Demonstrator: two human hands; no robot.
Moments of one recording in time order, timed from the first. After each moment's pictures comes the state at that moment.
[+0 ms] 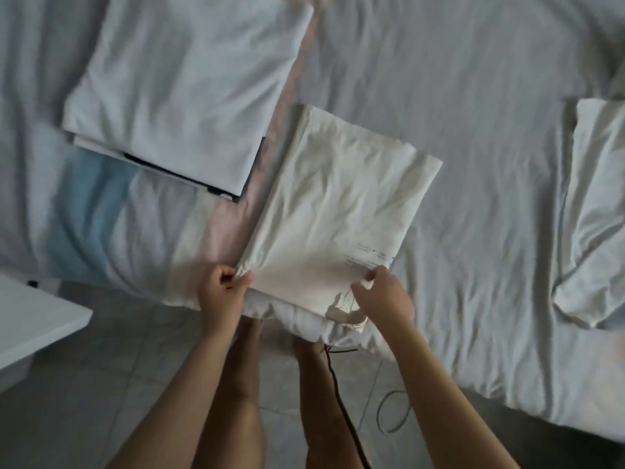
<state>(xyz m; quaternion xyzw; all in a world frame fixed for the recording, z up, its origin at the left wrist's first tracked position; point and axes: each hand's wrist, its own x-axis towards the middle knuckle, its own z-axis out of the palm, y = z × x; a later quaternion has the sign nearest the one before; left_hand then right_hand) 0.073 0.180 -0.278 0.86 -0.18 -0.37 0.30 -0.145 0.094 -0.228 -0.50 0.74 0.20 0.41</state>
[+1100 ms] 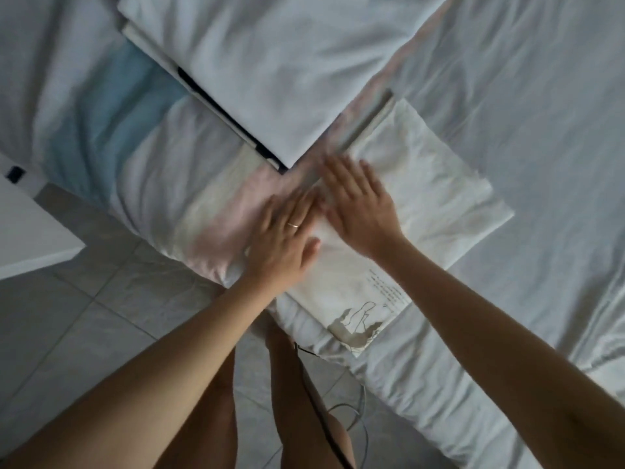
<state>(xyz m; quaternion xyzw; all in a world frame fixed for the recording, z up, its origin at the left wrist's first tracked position) 0.058 0.132 -0.310 0.77 -0.62 -0.17 0.03 -0.048 -0.014 -0.311 -0.97 0.22 -0.02 0.09</state>
